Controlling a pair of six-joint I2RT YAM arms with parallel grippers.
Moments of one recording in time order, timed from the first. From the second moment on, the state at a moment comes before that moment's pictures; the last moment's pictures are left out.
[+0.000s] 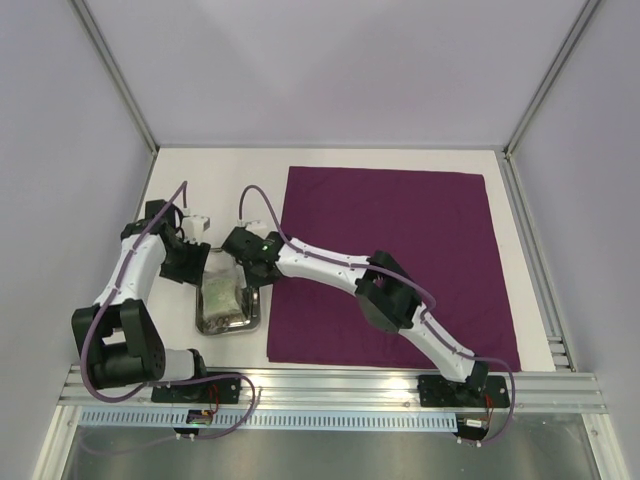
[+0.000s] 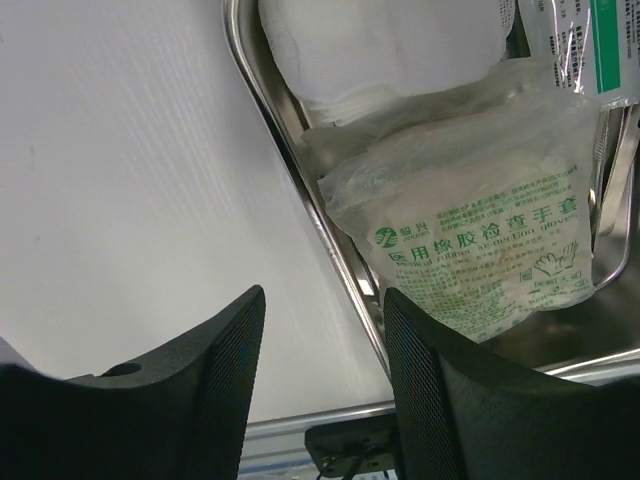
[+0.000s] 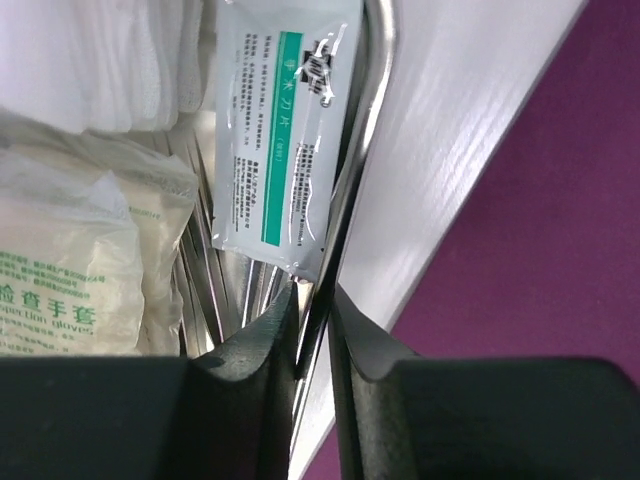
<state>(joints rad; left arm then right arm) 0.16 1.36 0.96 -0.92 0.13 0.39 1.09 2.40 2.09 -0.80 0.20 0.77</state>
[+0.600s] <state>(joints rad) 0.26 1.34 0.96 -0.92 0.10 0.40 1.05 2.53 2.31 -0.82 0.22 0.50</state>
